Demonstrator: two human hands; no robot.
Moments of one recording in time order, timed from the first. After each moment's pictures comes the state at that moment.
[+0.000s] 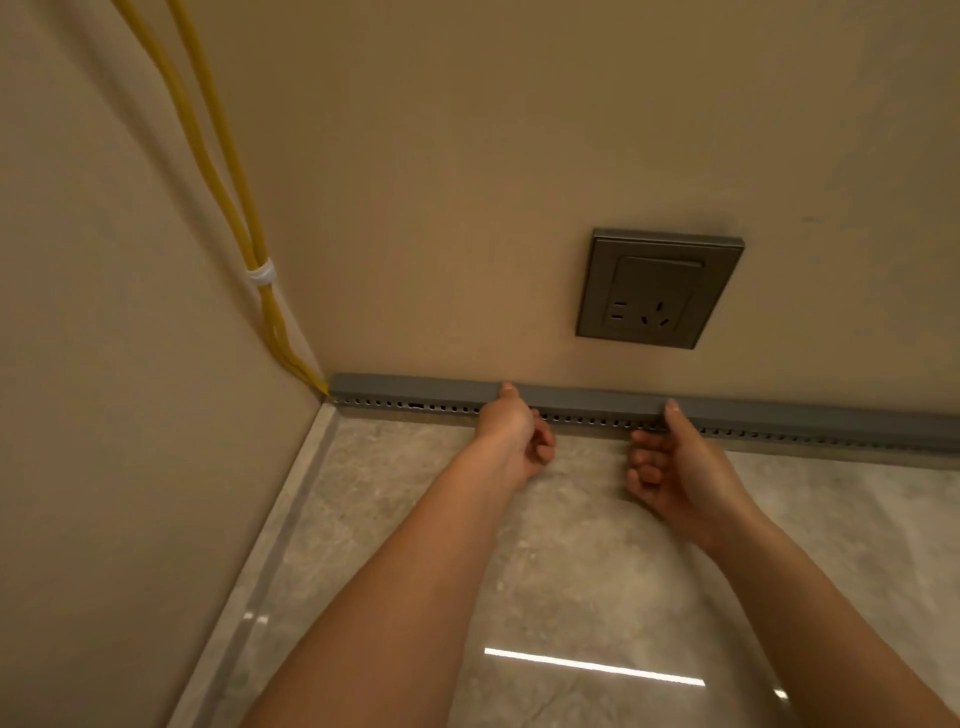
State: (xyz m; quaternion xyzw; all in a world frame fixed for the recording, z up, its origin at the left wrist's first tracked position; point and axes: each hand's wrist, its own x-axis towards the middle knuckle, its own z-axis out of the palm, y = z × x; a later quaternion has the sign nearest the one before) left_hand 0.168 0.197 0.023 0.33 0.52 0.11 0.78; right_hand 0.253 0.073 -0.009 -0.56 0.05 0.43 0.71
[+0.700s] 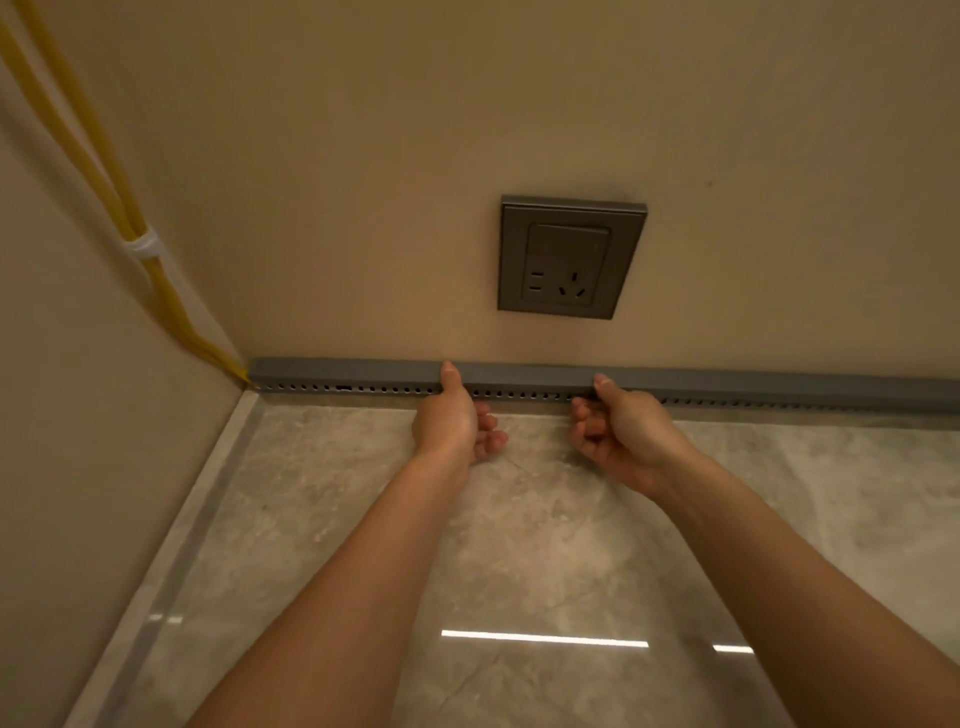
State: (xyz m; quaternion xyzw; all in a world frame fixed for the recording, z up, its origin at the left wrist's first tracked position) left_hand 0.174 0.177 0.006 0.43 0.52 0.16 0.72; right_hand 0.275 0.070 0.000 -0.54 0.05 0.44 0.72
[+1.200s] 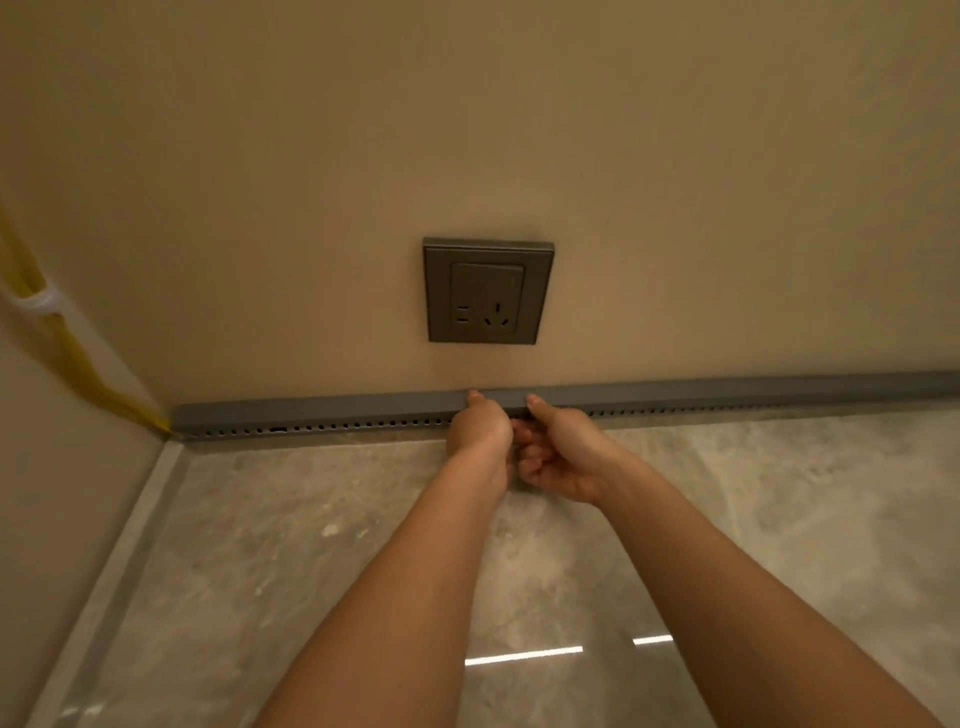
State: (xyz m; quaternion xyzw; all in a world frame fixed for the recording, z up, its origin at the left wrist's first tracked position) left_hand 0.230 0.135 0.015 0.45 0.52 0.05 0.72; right_hand 0.276 0.064 0.005 -0.54 0.06 0.50 0.67
